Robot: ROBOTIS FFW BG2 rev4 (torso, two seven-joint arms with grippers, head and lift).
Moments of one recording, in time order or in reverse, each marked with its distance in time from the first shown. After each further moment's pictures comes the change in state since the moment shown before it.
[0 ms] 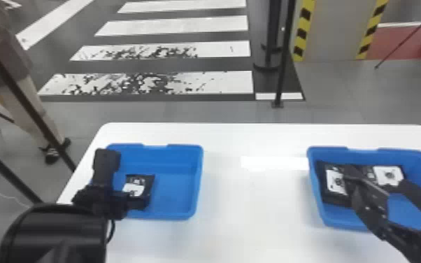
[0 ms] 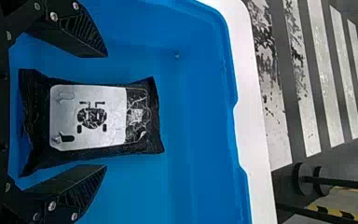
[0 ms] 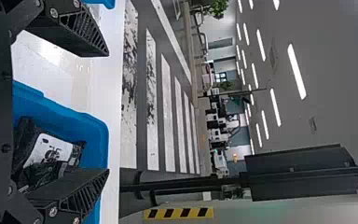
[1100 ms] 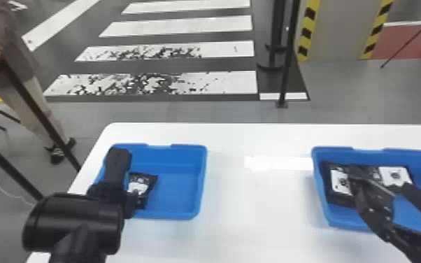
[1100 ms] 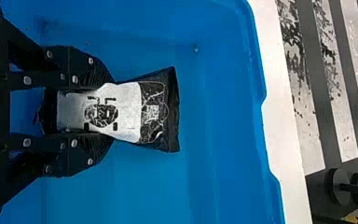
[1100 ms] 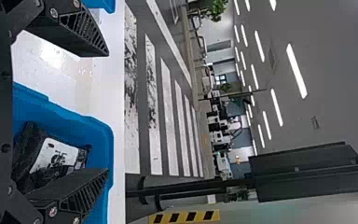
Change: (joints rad) left arm -0.068 0.009 -0.036 0.087 -0.038 0.090 -0.001; right arm -0.014 0.000 0.002 0.034 -0.031 0.000 0.020
